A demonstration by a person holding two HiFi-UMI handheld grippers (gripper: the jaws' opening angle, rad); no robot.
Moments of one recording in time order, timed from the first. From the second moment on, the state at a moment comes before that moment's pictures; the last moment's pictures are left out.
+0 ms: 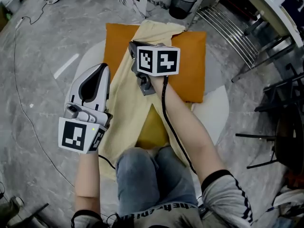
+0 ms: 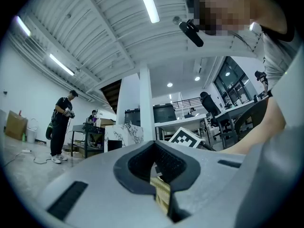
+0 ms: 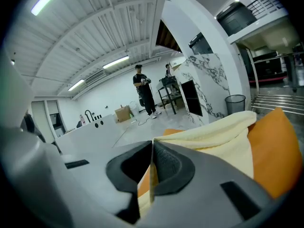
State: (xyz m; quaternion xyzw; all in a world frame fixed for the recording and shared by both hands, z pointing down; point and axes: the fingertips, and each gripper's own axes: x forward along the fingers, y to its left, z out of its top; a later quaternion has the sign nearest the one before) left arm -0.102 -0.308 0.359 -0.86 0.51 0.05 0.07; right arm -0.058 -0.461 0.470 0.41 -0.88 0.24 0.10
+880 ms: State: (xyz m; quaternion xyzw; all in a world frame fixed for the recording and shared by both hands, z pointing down) left arm -0.104 -0.314 0.374 -0.85 0.52 0.05 0.07; right arm -0.127 -0.412 0.581 0.26 -0.91 0.24 0.21
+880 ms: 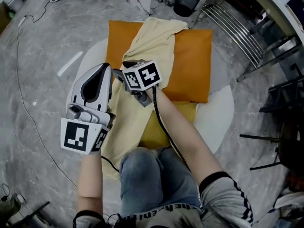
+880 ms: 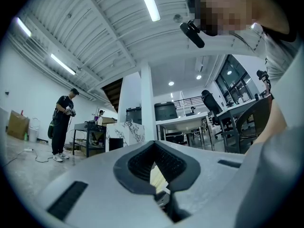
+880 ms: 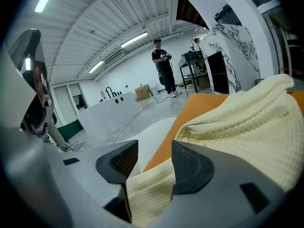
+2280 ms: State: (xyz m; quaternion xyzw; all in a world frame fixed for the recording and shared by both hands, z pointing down) left arm -0.079 -0.381 0.391 -0.85 0.52 0.04 0.05; right arm 0.130 -0.629 0.551 0.55 -0.74 0.38 0.08
